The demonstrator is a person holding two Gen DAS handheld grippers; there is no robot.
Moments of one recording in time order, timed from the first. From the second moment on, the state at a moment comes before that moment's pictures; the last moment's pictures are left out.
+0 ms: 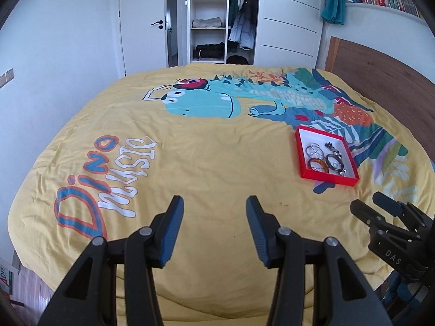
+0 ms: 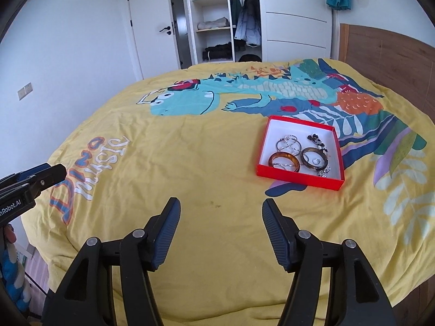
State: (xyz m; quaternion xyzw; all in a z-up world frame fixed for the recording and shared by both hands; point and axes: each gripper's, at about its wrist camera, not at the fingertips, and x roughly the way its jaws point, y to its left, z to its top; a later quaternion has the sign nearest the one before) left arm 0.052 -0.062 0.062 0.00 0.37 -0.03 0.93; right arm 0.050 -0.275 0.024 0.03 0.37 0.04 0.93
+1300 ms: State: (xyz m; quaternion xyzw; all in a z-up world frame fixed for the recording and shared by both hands) left arm -0.006 -0.030 0.072 0.00 0.35 0.00 0.94; right arm -0.014 -0.253 0.037 0.00 0.35 0.05 0.94
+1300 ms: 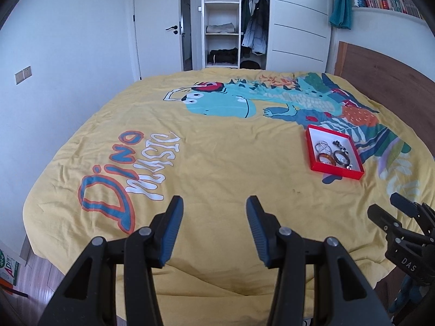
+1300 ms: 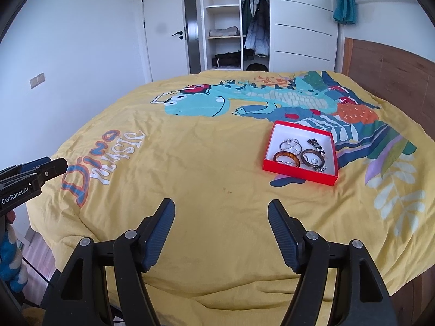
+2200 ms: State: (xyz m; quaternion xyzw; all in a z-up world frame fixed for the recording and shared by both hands) left arm -0.016 -0.031 0.075 0.00 0.35 -0.02 0.94; right arm -0.024 -0.243 0.037 -0.01 0.35 0.06 0.93
